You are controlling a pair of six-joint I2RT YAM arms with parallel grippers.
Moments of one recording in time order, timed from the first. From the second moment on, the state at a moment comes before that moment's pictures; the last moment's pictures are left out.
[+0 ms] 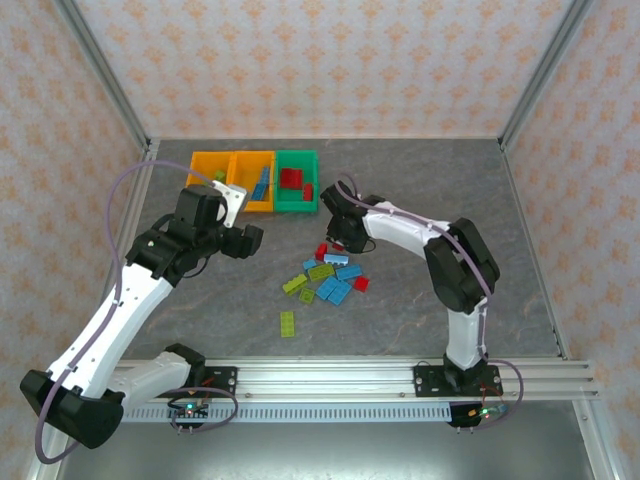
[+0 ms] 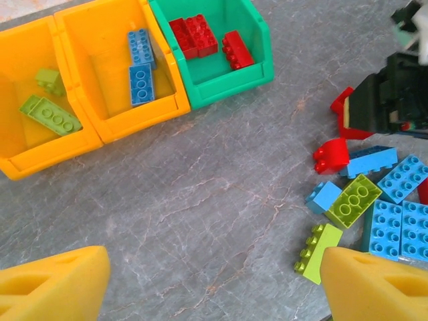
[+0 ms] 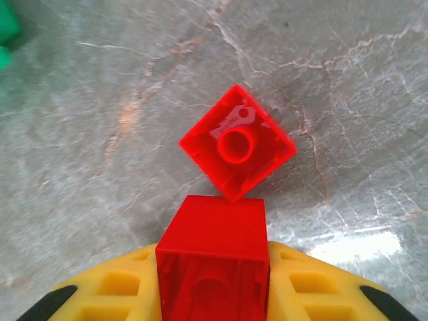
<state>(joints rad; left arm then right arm) -0.36 1.03 1.11 -0.86 -0.05 -0.01 0.67 1.91 1.39 -0.66 0.06 1.05</state>
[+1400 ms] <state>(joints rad) -0.38 1.12 1.09 -0.80 0.07 -0.18 0.67 1.49 1.61 -0.73 0.10 0.46</state>
